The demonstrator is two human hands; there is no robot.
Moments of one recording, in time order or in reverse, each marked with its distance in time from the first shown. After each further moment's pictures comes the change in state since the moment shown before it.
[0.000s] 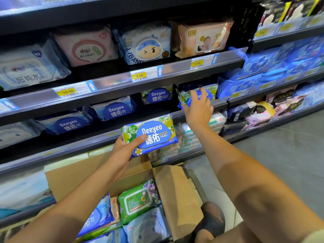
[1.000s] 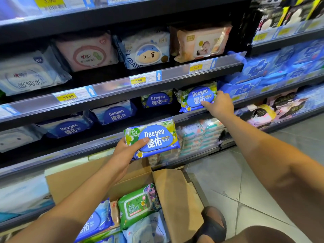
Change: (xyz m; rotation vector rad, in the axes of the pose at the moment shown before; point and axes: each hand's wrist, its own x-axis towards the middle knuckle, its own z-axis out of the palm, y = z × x) left_hand 0.002 0.007 0.008 0.055 0.000 -0.040; right_hand 0.061 0.069 -0.042 0.109 -0.173 0.129
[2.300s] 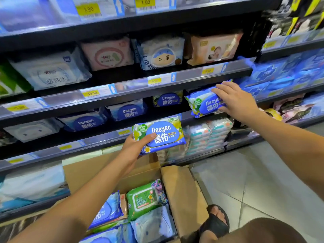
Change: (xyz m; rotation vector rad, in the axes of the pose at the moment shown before) left_hand -0.018 0.012 -0.012 -0.006 0.038 -0.007; right_hand -0.026 0.006 -0.066 -0.483 0.099 -0.829
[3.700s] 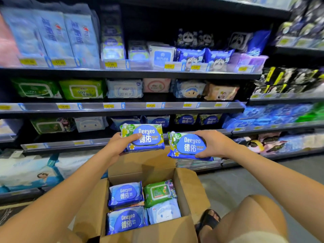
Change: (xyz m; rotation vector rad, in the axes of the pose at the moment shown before) left_hand -0.164 0.068 -0.184 0.063 0.113 0.091; right_hand -0.077 -0.249 -0.193 0.300 -0.356 -0.091
